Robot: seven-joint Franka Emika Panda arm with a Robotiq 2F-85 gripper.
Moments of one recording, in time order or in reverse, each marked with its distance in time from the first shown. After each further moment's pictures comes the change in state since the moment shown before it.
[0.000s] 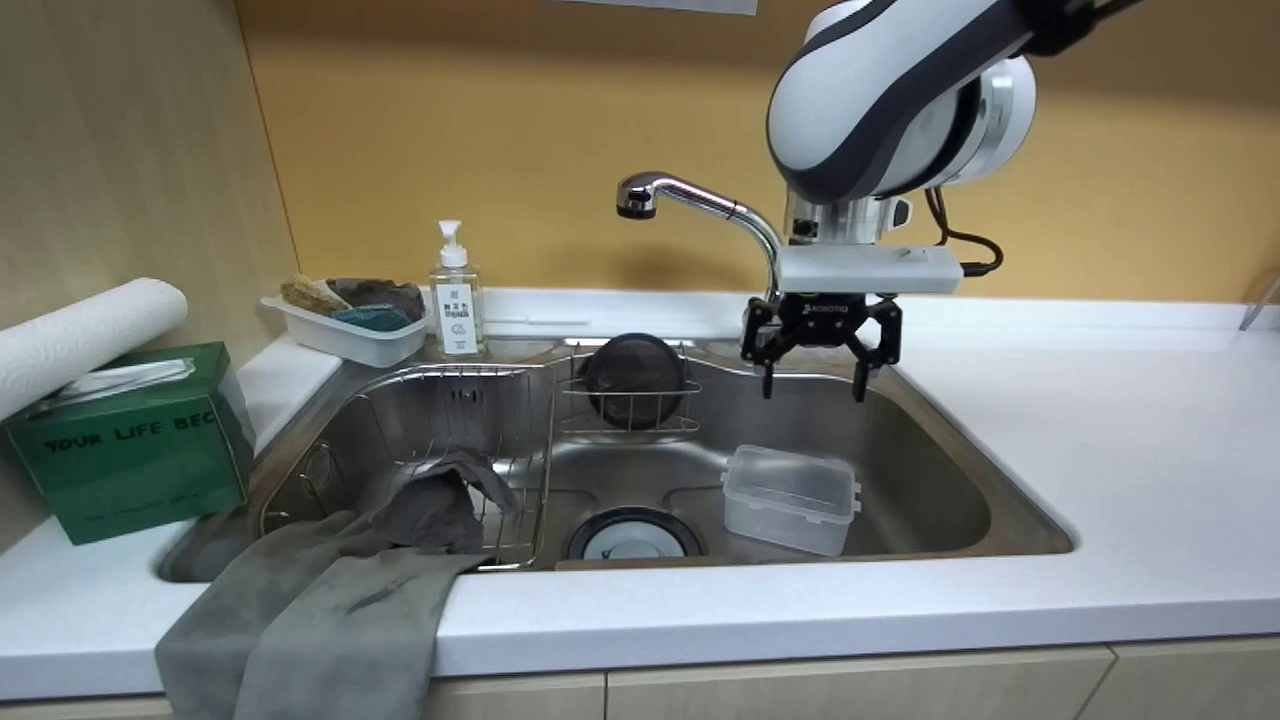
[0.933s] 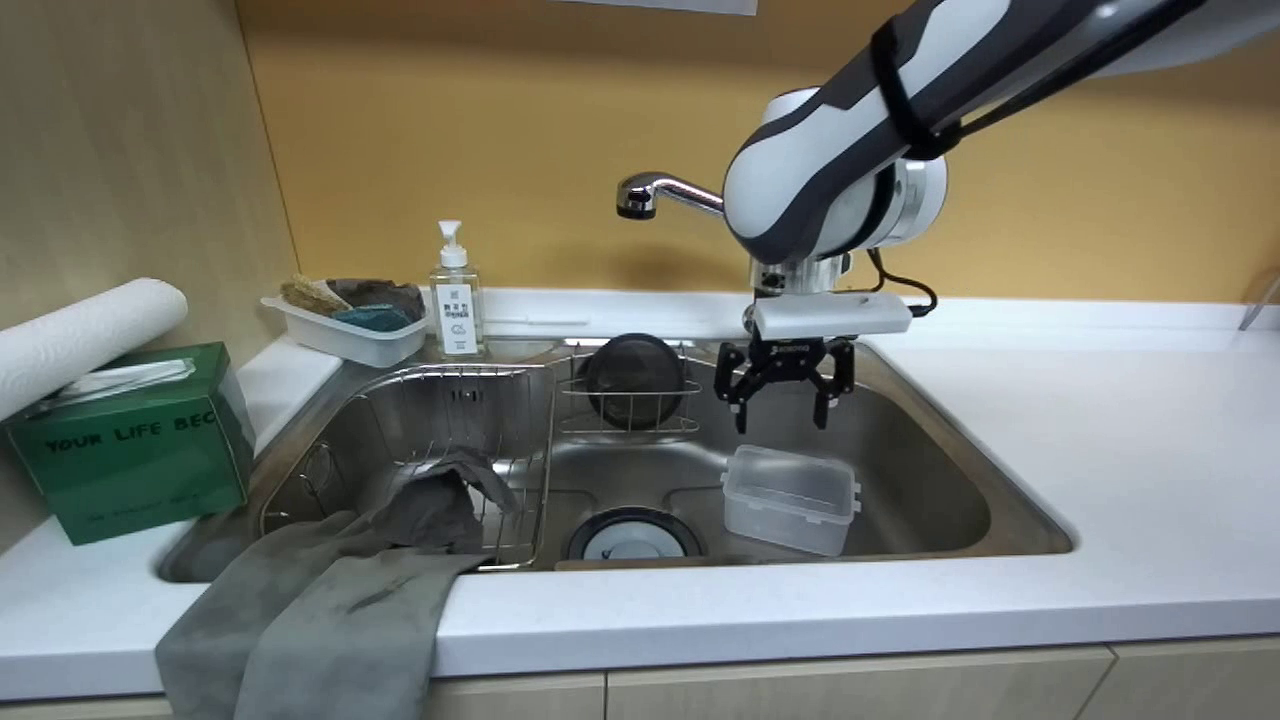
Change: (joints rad) arm 0.042 0.219 -0.040 0.173 0.009 -0.005 -0.194
